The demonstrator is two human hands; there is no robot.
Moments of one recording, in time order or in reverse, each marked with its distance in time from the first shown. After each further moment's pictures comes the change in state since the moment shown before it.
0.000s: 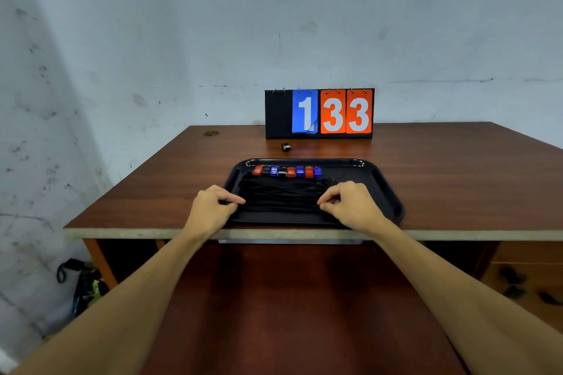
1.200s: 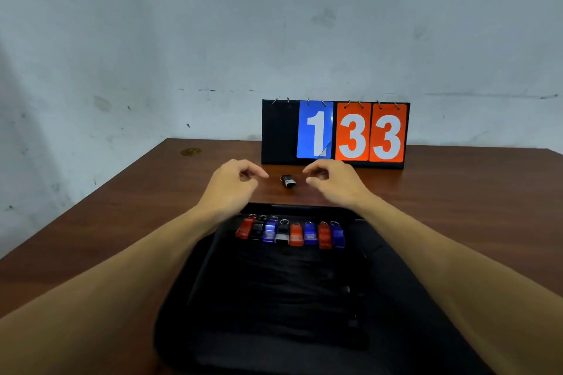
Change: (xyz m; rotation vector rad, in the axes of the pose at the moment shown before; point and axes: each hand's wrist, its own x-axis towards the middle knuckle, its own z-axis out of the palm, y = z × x) left_hand 0.179 0.037 0.049 -0.101 -0.041 0.044; right_hand 0.222 0.023 0.018 0.034 0.007 -0.094
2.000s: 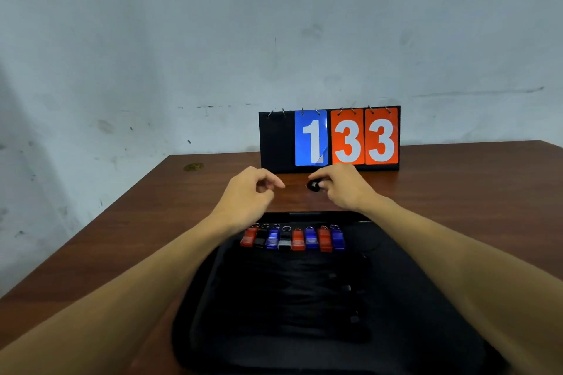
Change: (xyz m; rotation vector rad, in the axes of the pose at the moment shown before) left_hand -0.010 0.023 0.000 0.064 -0.117 0.149; right_hand -0.002 0.008 -0.013 -0.142 -0.031 0.014
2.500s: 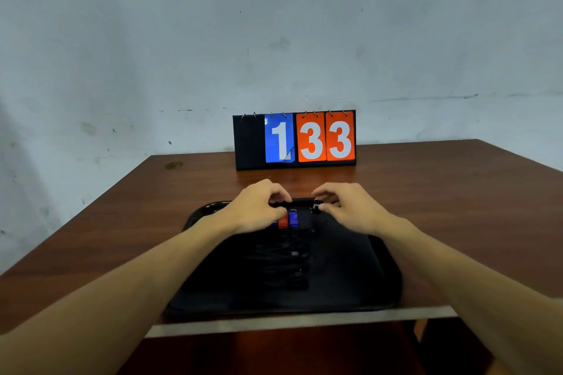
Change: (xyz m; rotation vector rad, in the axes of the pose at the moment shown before) left_hand -0.036 0.066 0.035 0.221 -0.320 0.091; right_hand -0.123 0.019 -0.053 0.059 -0.038 -0.043
